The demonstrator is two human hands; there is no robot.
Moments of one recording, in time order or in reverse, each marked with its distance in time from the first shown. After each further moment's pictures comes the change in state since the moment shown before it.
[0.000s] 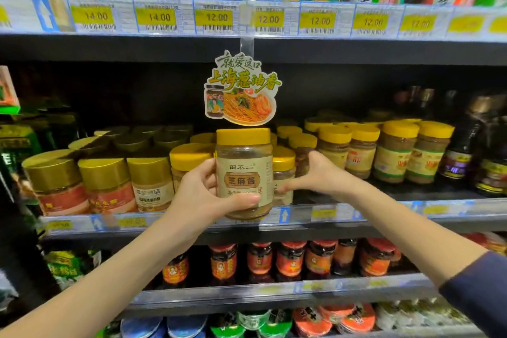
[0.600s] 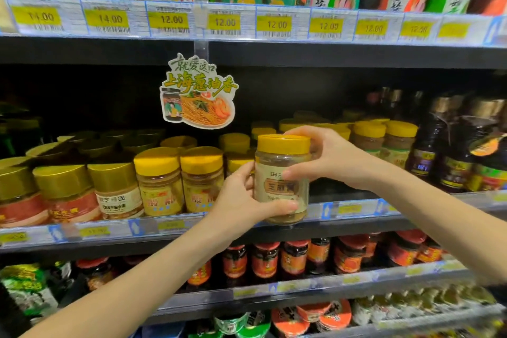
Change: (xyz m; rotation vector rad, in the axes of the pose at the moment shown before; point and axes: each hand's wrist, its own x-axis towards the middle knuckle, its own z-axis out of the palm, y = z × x) left_hand 0.025 -0.007 0.086 0.047 -0.162 0.048; right_hand -0.068 -0.043 -0.063 0.161 -0.070 -0.195
